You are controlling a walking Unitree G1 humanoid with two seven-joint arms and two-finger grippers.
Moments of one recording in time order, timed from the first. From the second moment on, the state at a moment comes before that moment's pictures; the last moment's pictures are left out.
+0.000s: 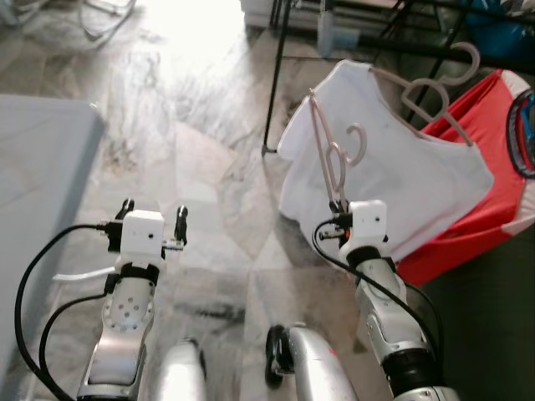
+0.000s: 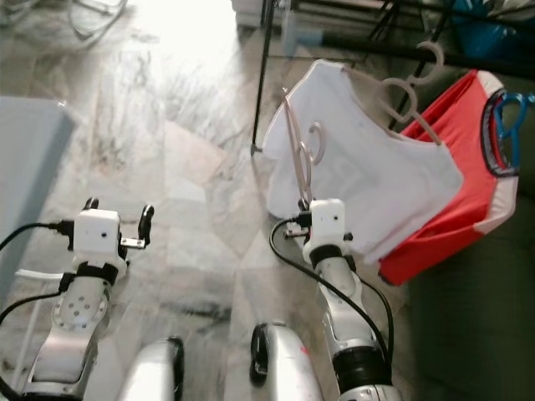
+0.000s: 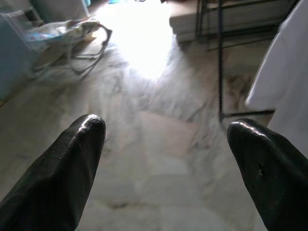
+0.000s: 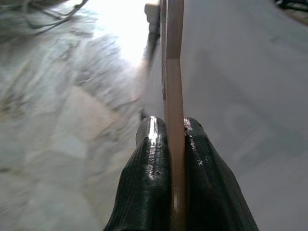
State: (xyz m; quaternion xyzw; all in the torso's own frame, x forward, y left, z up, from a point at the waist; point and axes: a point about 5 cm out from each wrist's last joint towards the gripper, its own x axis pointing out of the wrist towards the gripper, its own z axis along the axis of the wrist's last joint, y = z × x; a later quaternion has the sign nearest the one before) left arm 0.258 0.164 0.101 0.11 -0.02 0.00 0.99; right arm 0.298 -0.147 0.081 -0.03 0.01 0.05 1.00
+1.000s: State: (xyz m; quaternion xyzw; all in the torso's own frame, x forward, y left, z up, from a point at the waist) left arm 0.269 0.176 0.112 0.18 -0.02 0.00 0.98; right arm 0.303 -0.126 0.075 0.01 0.01 0.04 1.00
